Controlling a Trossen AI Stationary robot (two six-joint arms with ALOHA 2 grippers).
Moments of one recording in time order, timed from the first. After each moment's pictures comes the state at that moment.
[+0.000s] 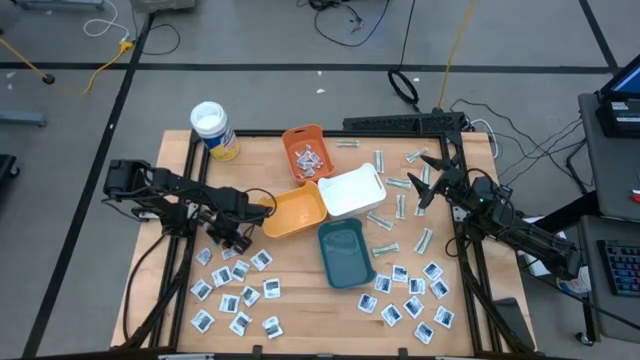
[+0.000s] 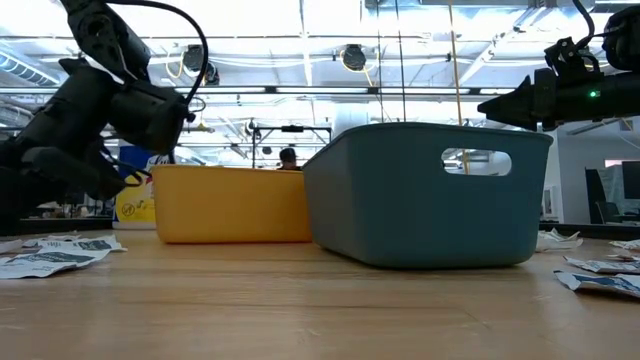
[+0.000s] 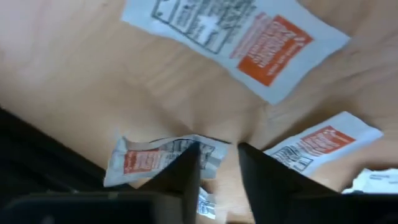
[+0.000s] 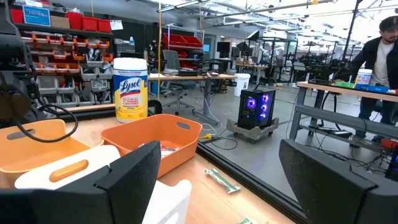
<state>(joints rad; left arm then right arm) 0.04 1.52 0.62 -0.97 0.32 -0.91 -0.52 0.00 0.01 0.08 0.10 -0.07</state>
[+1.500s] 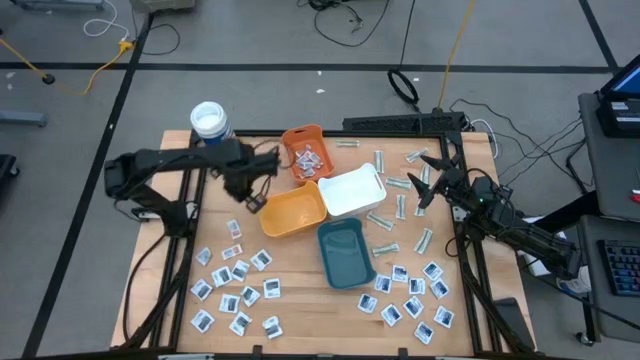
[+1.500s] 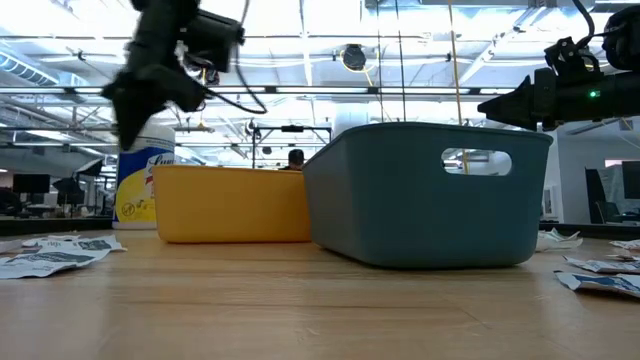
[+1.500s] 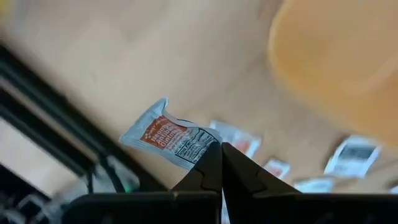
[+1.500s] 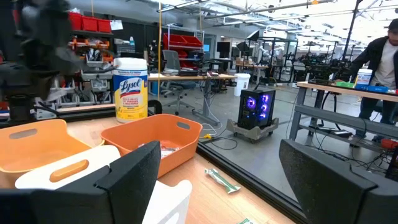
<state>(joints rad) 0.33 1.50 1.20 -1.43 0.01 -0.55 -0.52 0.00 0.01 0.08 0.10 -0.07</state>
